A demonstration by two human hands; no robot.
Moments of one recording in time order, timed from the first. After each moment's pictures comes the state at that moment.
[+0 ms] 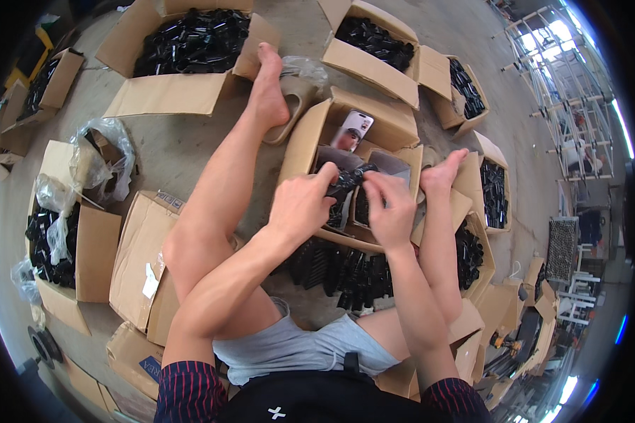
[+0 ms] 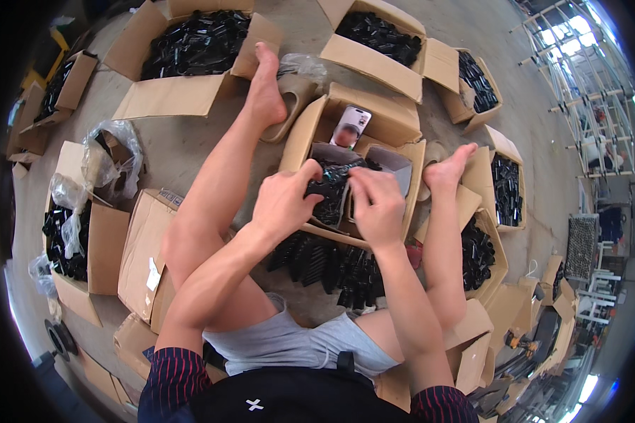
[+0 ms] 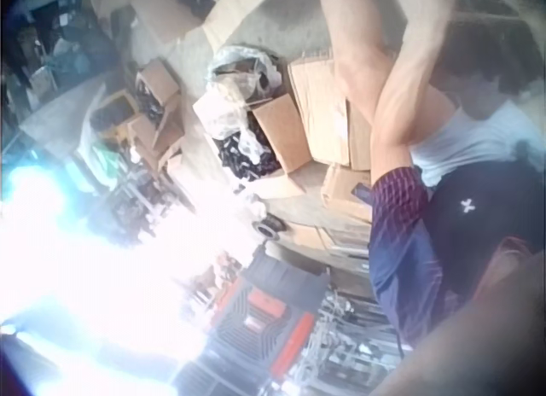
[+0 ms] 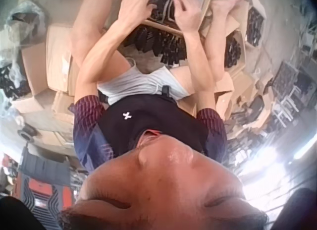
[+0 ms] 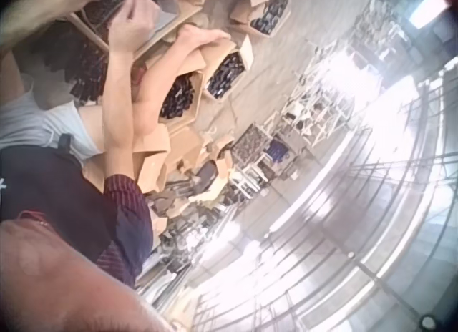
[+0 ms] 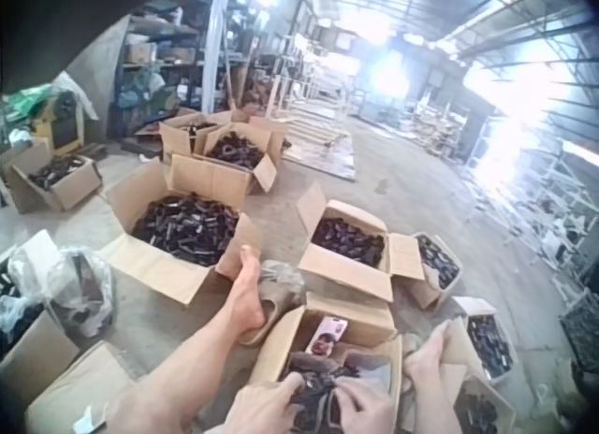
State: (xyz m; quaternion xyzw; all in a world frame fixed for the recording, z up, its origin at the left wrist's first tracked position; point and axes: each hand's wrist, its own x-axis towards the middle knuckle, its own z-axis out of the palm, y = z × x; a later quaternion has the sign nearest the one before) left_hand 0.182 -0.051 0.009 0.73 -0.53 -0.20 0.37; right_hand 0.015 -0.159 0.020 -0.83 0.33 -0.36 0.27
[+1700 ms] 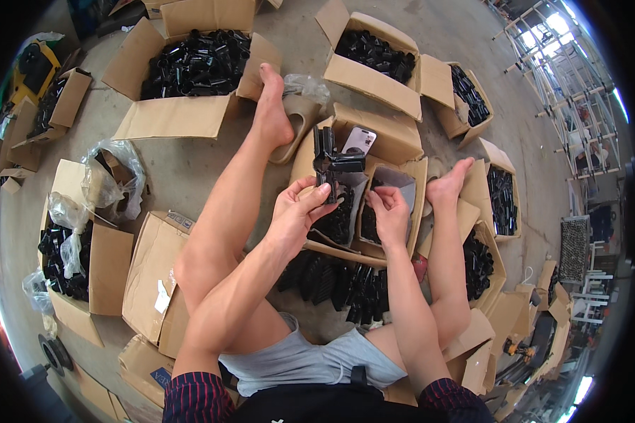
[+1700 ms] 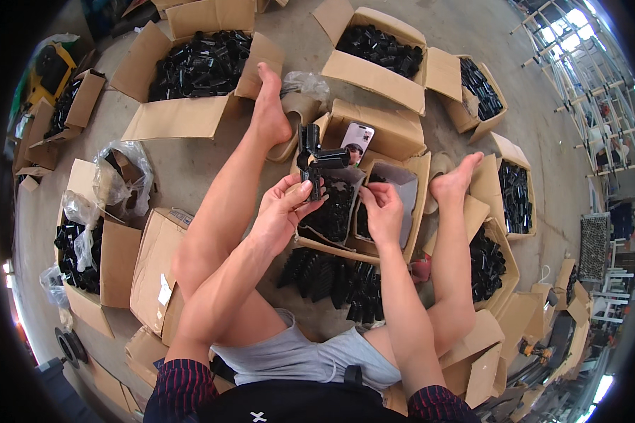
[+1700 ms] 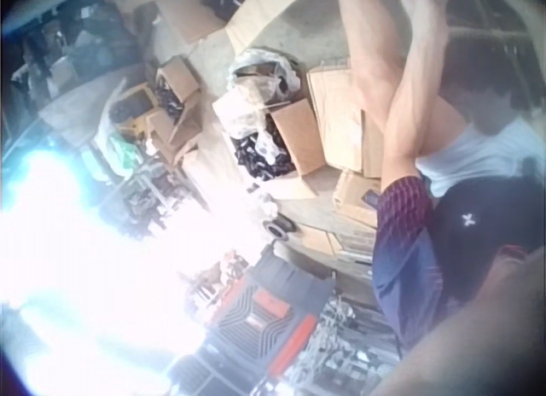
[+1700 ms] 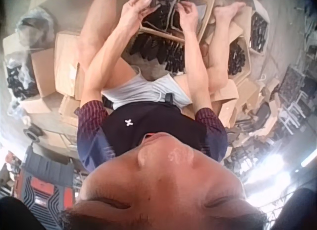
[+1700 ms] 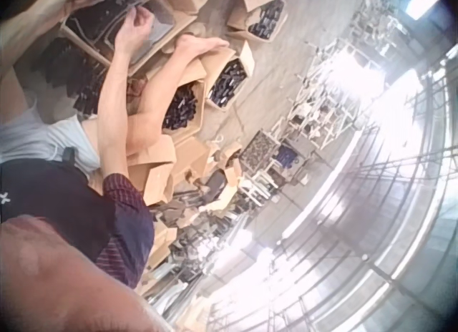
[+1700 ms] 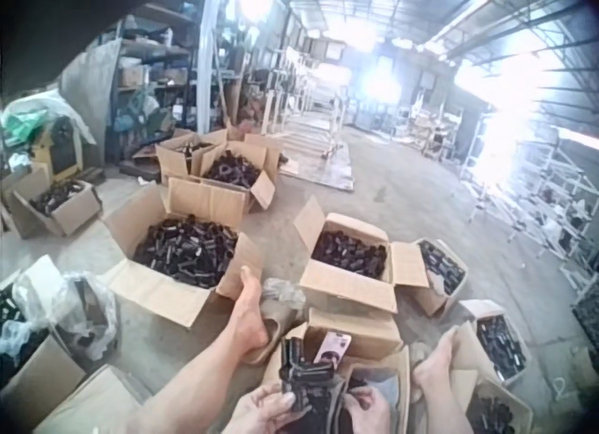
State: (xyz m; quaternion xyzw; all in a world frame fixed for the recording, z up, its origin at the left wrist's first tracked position) left_hand 0.192 -0.059 -0.017 0.34 -0.03 -0.59 0.73; right_hand 0.005 -0.192 -0.055 -0.62 0.47 -0.32 0.54
